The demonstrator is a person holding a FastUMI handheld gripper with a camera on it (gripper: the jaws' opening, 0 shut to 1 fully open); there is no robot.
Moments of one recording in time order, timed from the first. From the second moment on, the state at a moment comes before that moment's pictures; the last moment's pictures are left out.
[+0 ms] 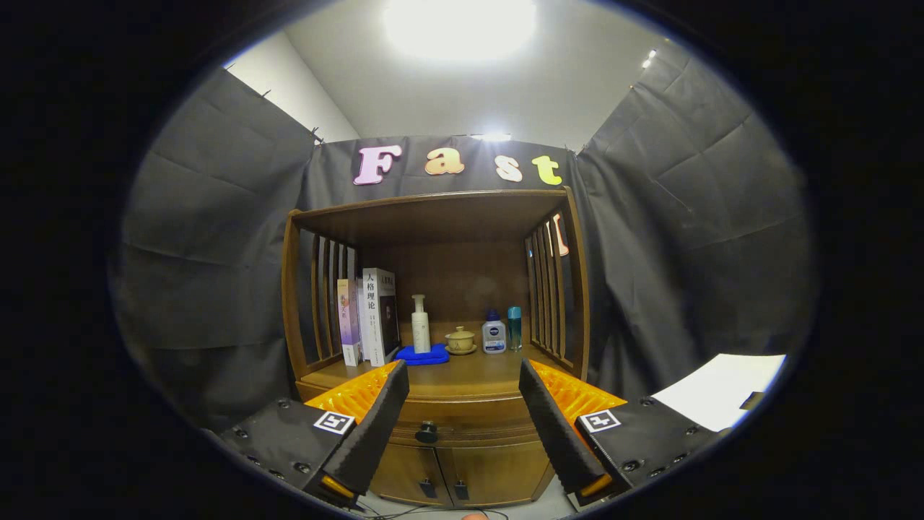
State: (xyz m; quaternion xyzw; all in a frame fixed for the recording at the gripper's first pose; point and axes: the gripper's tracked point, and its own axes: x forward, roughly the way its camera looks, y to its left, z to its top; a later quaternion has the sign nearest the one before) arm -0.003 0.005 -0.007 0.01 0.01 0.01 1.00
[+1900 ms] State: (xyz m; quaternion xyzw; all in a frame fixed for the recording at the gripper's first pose) arm 0.127 0.058 -0.208 0.01 0.19 0.06 0.98
